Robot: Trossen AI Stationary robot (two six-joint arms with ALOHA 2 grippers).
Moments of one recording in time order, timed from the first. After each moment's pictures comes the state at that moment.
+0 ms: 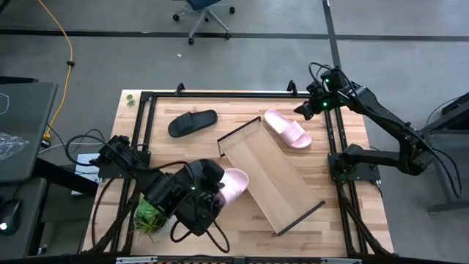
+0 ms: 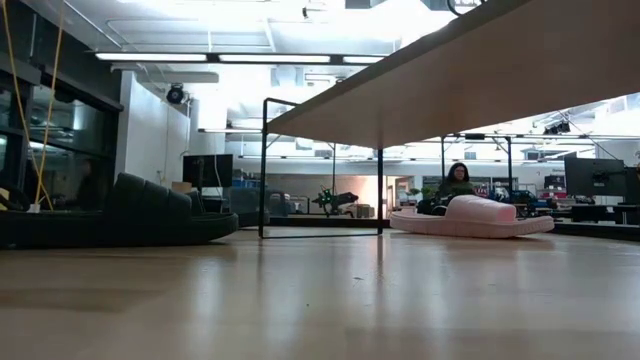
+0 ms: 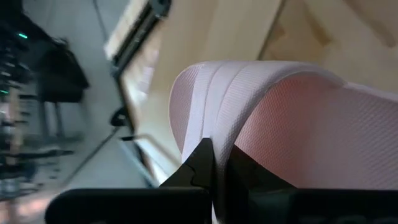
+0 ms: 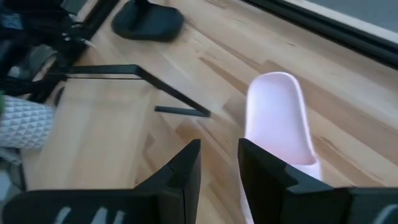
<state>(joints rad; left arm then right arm) -0.50 1.89 2.12 -1.39 -0.73 0.20 -0.92 1.04 0.97 -0.80 -0.52 0.16</state>
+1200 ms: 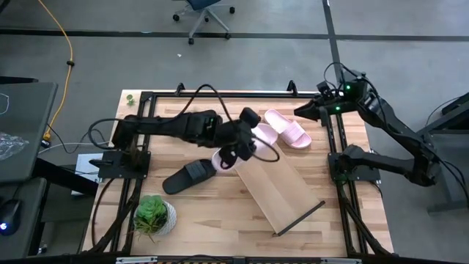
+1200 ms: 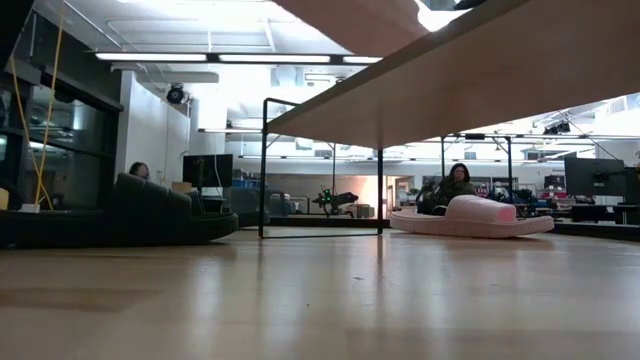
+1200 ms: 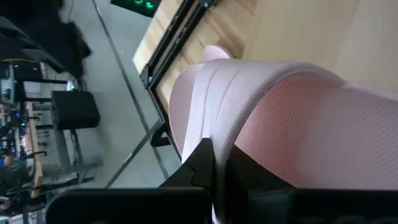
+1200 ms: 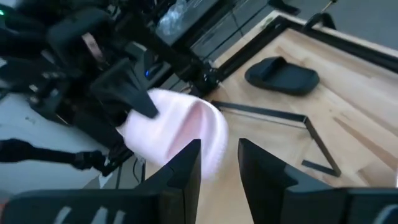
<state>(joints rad) 0.01 1.89 2.07 -0.98 -0.40 0.88 -0.78 0.82 0.97 -0.54 -0.78 0.41</state>
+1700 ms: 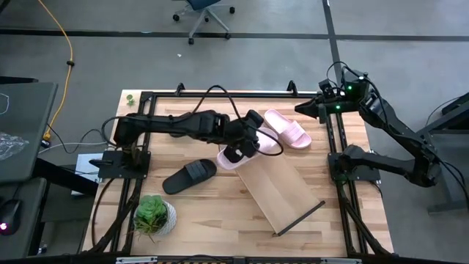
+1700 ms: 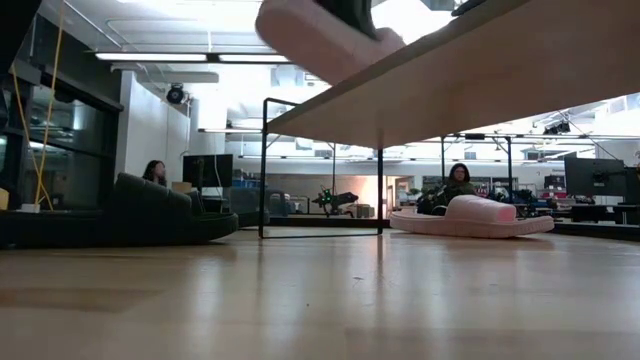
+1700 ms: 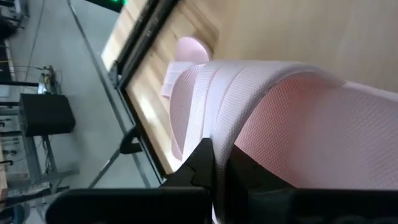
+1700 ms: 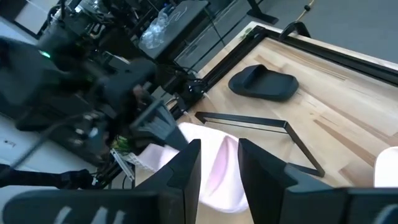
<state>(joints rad) 0.09 1.89 1.85 -0.80 -0.29 0.91 -0.79 0.81 0.97 -0.53 -0.70 0.46</state>
